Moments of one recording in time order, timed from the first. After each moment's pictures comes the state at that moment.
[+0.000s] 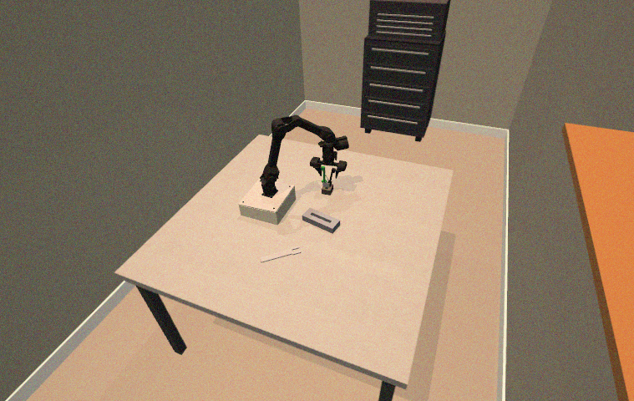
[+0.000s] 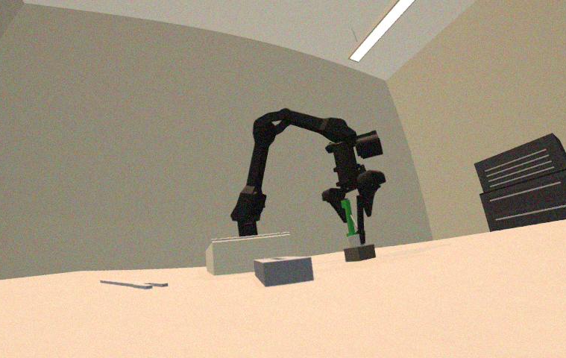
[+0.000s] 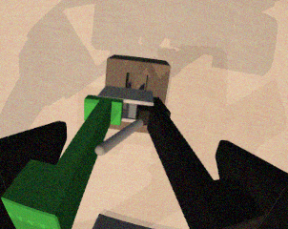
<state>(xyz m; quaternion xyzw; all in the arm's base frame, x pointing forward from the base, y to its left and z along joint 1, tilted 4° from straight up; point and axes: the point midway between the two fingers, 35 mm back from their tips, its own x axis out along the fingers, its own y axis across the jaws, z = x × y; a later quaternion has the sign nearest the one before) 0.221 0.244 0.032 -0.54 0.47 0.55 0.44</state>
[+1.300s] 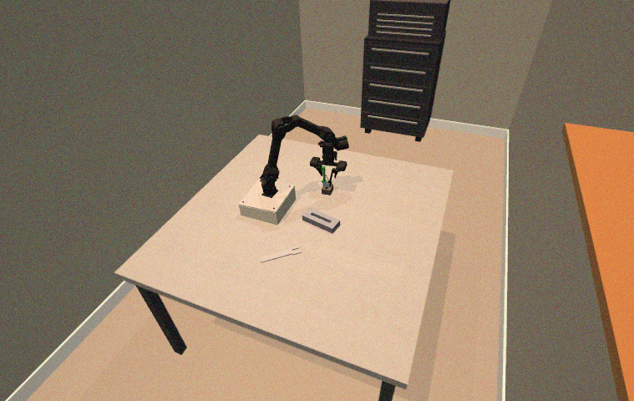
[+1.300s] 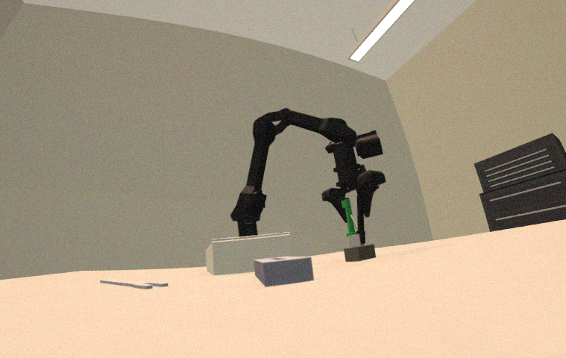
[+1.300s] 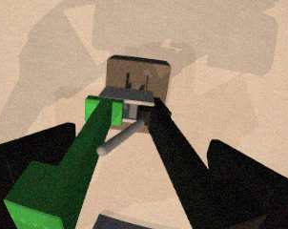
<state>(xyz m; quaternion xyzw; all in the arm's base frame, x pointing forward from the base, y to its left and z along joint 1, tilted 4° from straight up) 0.221 0.244 0.031 -0.54 0.47 0.55 0.44</state>
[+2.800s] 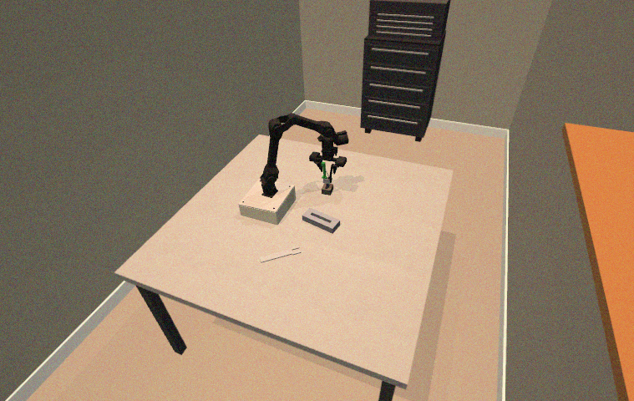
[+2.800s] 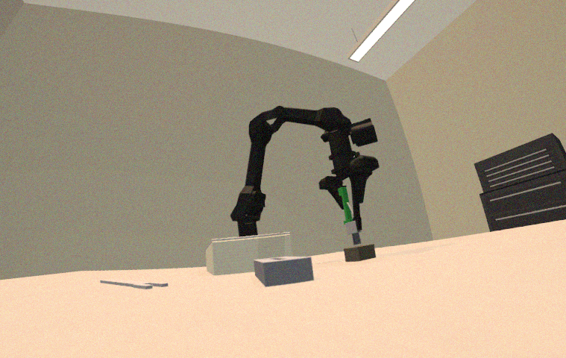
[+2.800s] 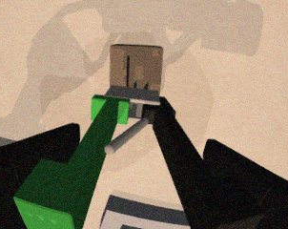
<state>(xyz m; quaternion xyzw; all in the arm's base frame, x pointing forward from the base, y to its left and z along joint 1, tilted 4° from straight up) 0.226 0.236 0.067 -0.53 0.48 0.53 0.46</state>
